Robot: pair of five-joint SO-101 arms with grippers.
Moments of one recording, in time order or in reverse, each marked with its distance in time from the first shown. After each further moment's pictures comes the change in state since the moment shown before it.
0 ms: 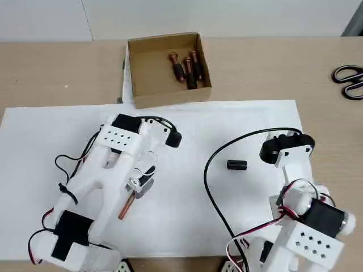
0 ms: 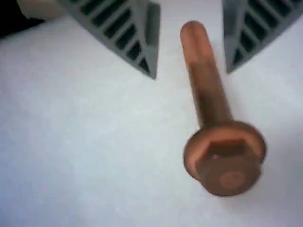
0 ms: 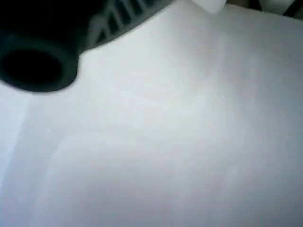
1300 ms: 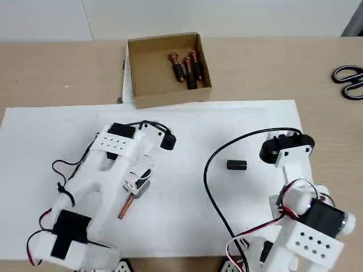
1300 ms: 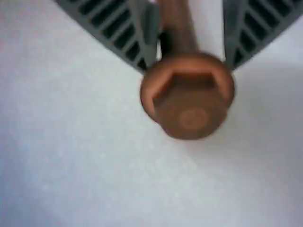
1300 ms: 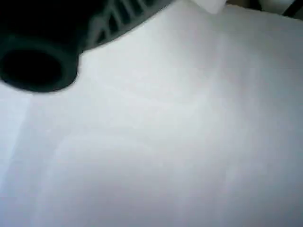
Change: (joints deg) left arm -3.0 1.4 8.5 -11.5 -1.9; right arm 0.0 0.0 0.0 0.0 0.0
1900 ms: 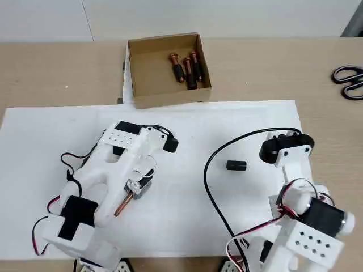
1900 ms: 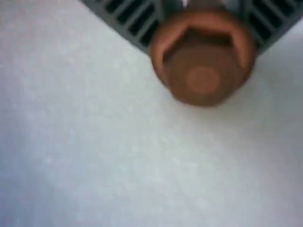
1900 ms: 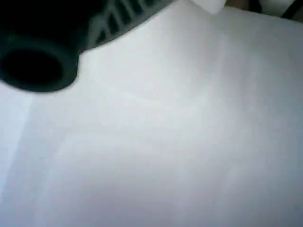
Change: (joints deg) left arm 0.4 10.6 -4.0 -1.0 -0.1; right arm 0.0 0.0 0.0 0.0 0.0
